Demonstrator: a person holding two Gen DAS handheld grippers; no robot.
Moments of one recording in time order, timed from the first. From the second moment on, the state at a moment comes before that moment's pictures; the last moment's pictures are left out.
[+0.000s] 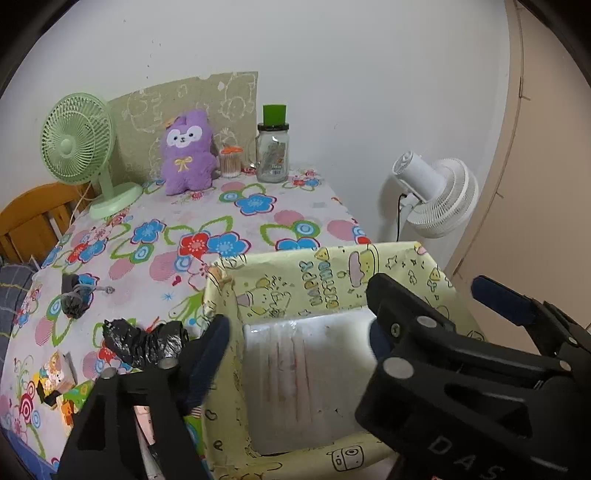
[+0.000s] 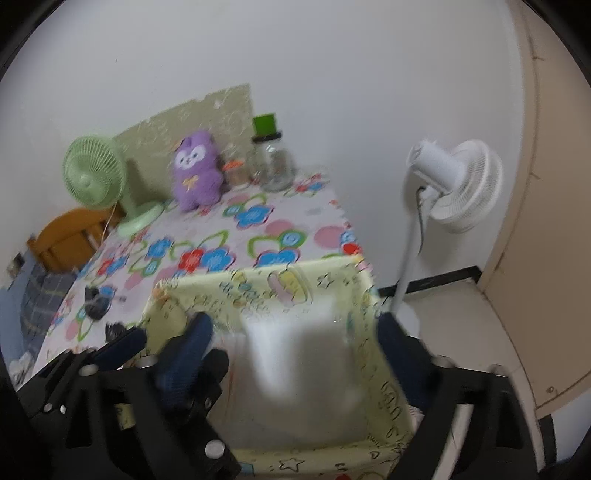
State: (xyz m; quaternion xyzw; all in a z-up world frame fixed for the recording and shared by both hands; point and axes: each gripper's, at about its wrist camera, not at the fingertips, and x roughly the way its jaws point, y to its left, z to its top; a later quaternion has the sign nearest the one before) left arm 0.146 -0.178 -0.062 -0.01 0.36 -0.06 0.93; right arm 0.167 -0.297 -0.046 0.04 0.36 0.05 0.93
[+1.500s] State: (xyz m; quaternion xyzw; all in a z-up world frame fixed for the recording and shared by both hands) left arm 0.073 -0.096 -0.003 0.01 0.29 -0.07 0.95; right arm 0.087 -0.205 0.020 0.04 0.29 0.04 0.95
